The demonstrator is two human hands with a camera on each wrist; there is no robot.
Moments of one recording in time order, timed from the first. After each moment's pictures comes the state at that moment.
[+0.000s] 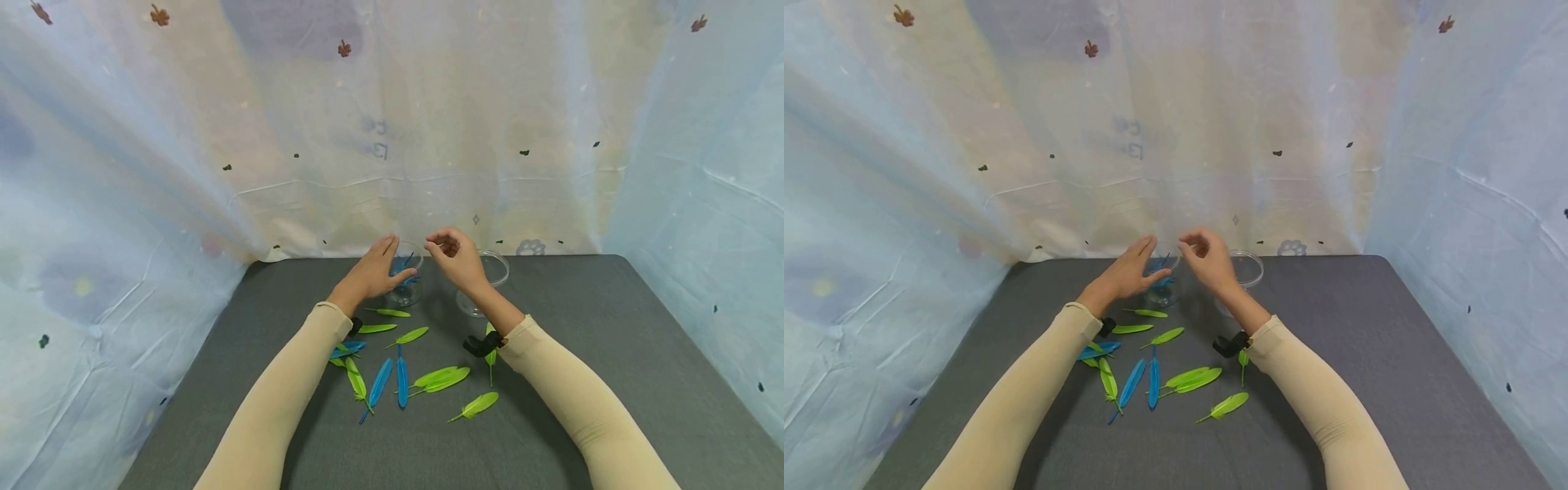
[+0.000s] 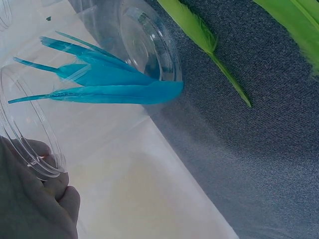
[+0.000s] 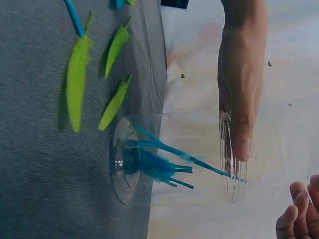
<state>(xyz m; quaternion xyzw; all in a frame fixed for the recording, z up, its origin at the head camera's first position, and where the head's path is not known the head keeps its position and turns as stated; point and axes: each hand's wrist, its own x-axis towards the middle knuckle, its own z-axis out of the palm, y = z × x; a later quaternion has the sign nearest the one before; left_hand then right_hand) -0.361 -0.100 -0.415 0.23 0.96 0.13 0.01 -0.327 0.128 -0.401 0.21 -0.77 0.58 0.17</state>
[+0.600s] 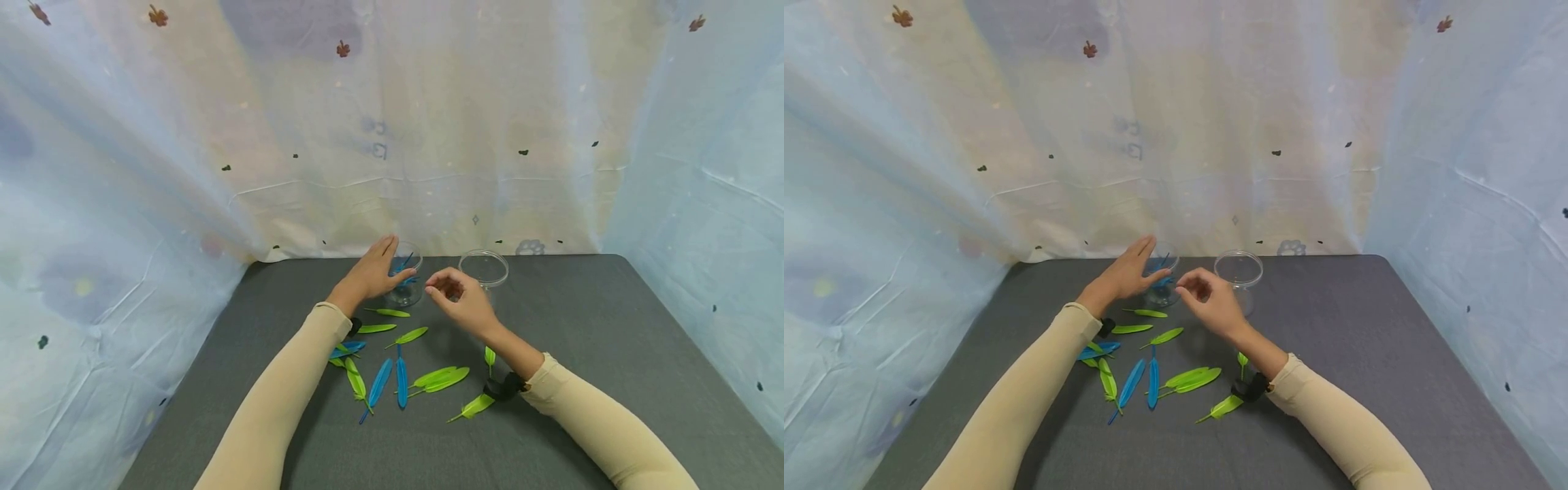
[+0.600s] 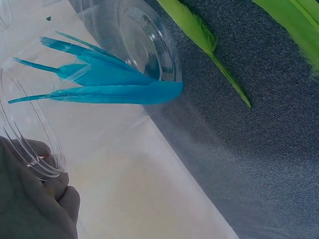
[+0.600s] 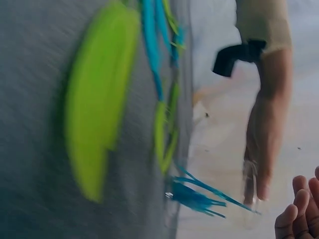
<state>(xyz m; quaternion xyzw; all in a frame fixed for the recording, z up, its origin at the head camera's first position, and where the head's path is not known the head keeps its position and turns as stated) -0.359 -0.100 -0.415 0.23 0.96 0.13 0.00 -0.266 0.139 -0.436 0.28 -0.77 0.56 0.14</state>
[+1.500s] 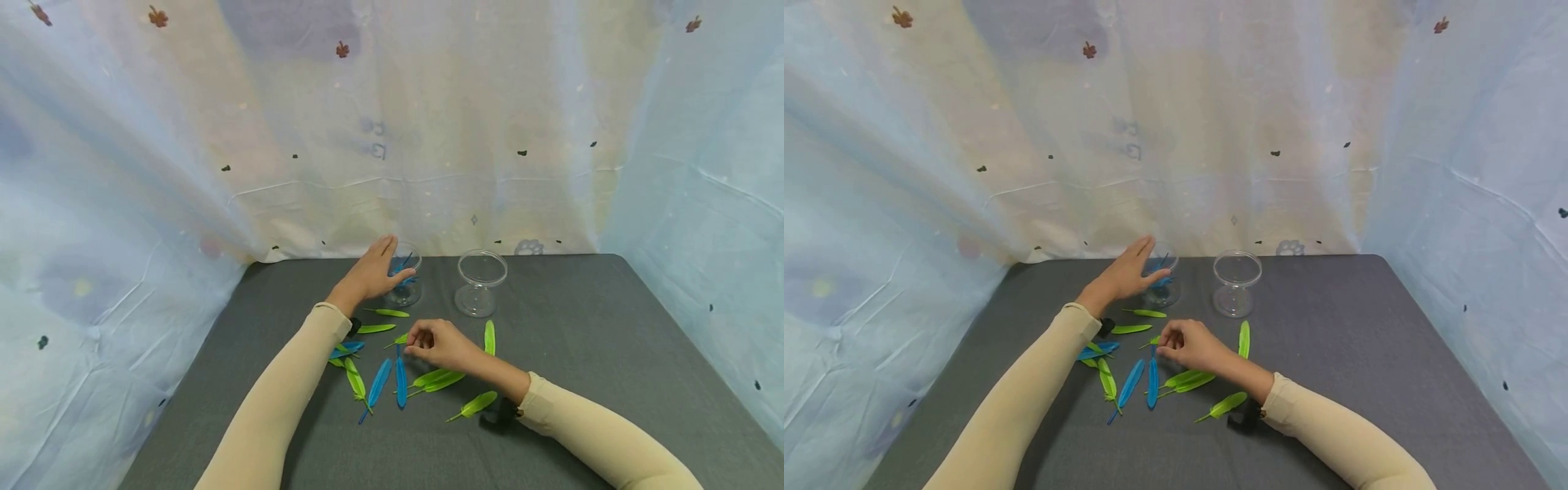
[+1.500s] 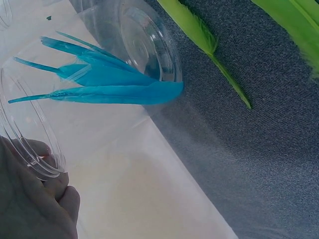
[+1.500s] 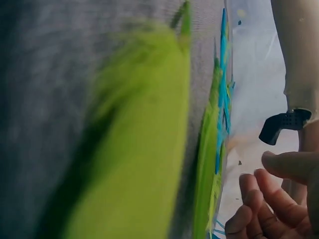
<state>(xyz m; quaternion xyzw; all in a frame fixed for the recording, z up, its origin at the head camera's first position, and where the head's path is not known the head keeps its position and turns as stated) -0.354 -0.101 -0.412 0.23 0.96 0.14 0.01 -0.231 0.116 -0.470 0.33 -0.85 0.41 -0.05</state>
